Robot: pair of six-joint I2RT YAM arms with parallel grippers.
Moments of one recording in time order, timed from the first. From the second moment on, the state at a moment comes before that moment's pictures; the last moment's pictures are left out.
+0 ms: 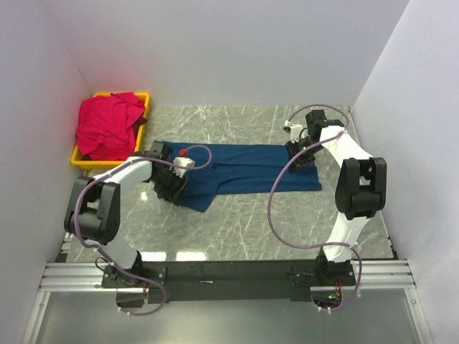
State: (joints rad) left arm -0.24 1.62 0.99 -0.71 0.30 0.36; right arm 0.05 1.86 1.45 -0.94 -0.38 -0.36
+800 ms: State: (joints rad) left arm -0.35 1.61 1.20 -0.92 0.24 0.29; right arm 0.05 1.86 1.45 -0.92 -0.39 -0.33
